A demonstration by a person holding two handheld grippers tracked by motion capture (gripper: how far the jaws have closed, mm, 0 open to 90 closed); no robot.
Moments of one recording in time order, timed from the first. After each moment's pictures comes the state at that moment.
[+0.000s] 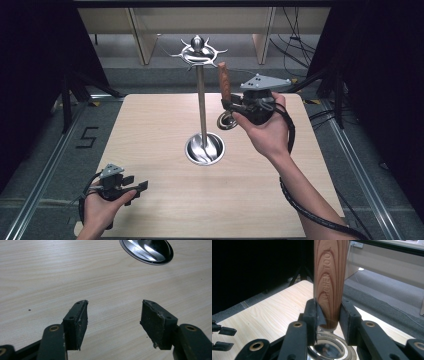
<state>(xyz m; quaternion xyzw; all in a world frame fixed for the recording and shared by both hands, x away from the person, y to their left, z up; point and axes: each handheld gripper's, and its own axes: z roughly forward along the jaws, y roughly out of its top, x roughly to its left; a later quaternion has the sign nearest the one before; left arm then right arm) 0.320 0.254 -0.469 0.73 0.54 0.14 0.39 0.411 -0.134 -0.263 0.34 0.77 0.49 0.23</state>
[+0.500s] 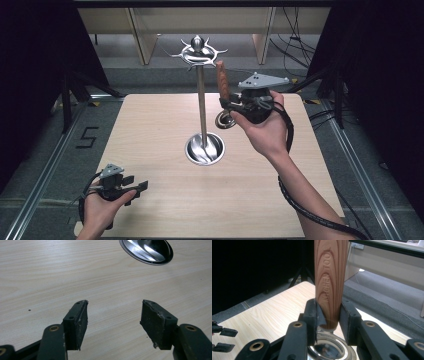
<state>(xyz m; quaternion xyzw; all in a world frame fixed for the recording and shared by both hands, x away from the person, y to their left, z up) 0.319 0.254 -0.468 0.74 0.54 0.14 0.39 0.411 -0.129 -0.260 0.33 0.77 0.49 0.23</state>
